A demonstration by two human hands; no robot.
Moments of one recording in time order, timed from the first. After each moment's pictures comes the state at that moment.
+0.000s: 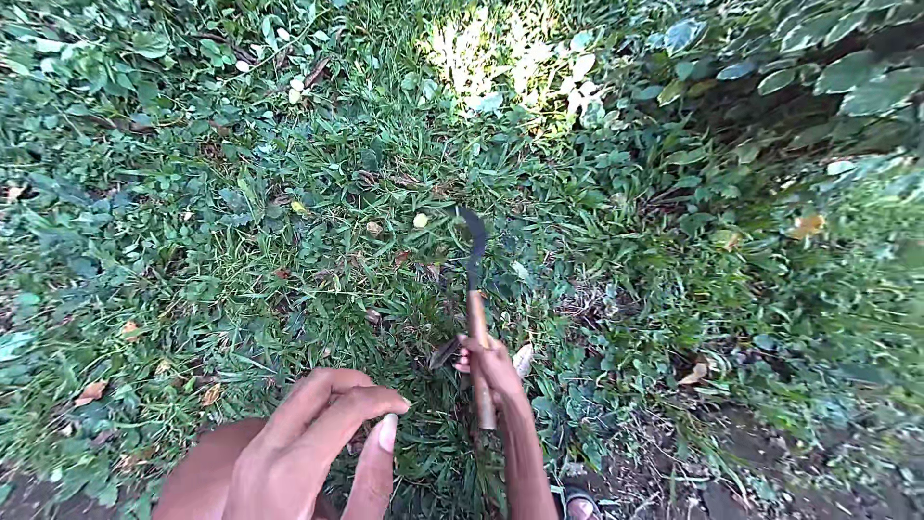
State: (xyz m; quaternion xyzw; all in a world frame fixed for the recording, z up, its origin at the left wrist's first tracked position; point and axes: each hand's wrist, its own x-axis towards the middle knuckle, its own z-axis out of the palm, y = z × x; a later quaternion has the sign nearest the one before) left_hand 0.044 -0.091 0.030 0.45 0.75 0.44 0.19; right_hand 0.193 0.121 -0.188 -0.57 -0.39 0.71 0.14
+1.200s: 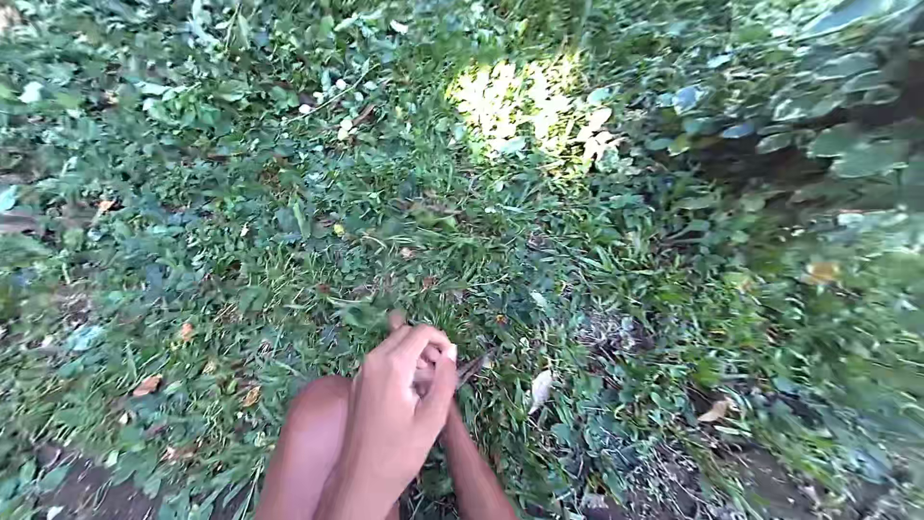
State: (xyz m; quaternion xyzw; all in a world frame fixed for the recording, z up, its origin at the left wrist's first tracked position) left_hand 0.037 -0.059 0.007 0.40 0.77 0.47 0.14; right_hand 0.081 0.048 -0.119 -0.48 -0.51 0.71 -0.07
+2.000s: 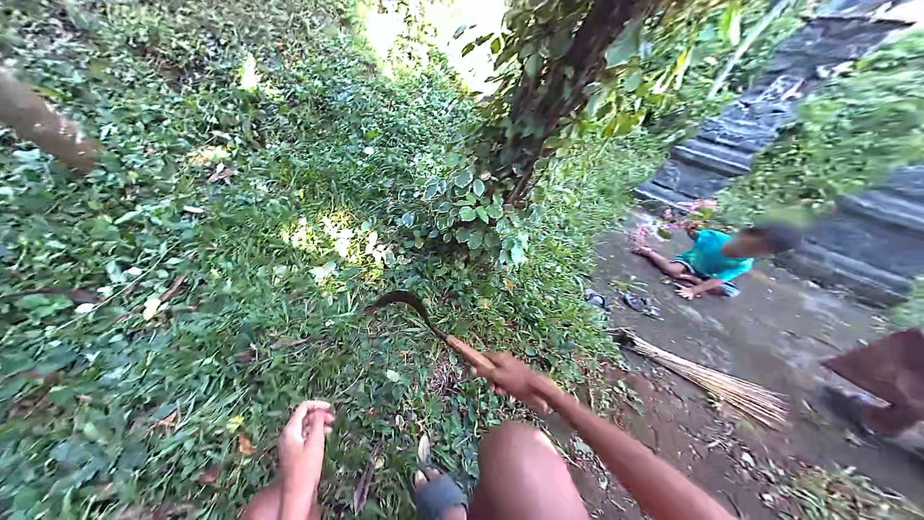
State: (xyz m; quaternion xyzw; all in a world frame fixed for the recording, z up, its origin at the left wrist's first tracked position) left_hand 0.020 0.067 -0.048 0.34 0.67 0.58 0.31; right_hand 0.364 0.287 0.013 -0.57 -0.72 0.39 -0.06
